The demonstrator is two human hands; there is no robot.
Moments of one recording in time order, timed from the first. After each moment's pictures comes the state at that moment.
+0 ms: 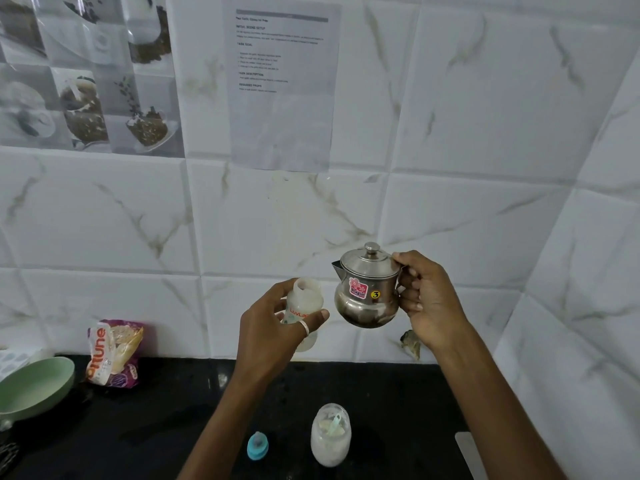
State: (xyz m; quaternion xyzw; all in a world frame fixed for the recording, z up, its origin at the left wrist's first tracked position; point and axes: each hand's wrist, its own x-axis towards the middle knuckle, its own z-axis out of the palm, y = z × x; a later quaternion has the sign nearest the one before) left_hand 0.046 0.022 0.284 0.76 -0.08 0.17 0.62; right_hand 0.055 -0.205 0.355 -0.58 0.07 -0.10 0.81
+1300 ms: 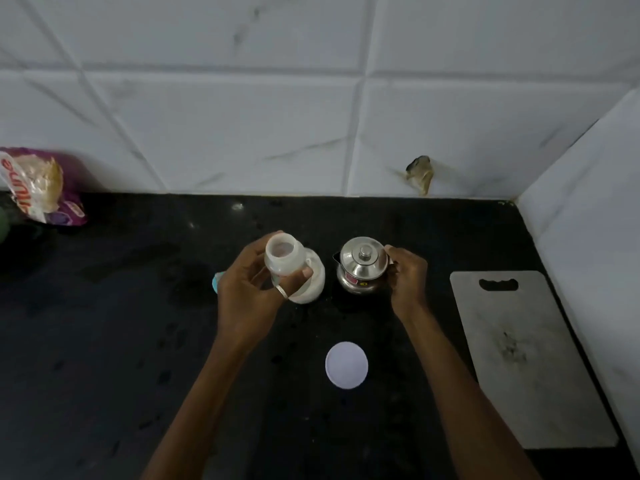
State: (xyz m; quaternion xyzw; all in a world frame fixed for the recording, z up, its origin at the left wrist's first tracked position) left_hand 0.029 -0.055 0.083 0.75 0.04 0.08 0.66; right_hand 0.082 -0.295 -0.005 -0.59 0.25 -0.04 0.77
